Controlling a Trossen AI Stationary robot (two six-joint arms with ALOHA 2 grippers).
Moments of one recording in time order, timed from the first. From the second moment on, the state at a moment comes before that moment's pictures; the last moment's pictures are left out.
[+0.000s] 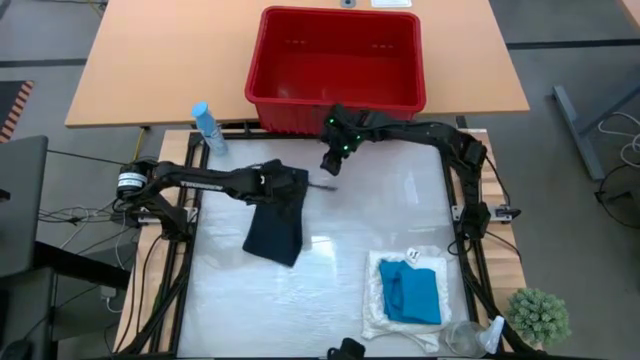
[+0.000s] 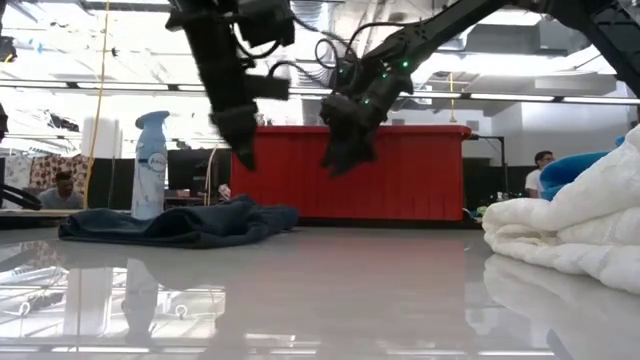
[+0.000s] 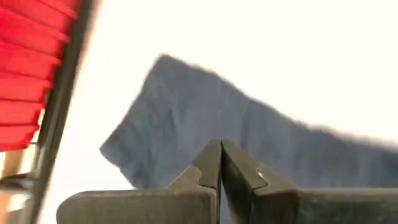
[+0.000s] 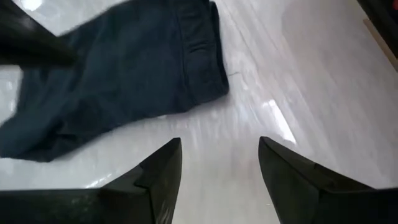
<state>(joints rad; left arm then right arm) 0.13 1.61 1.11 -0.65 -0.43 -0.04 -0.51 1.97 1.63 -0.64 -0.33 -0.01</state>
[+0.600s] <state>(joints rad) 0.25 1.71 0.97 -0.24 -0.52 -0.31 -0.66 1.69 1.63 -0.78 -0.34 -0.05</state>
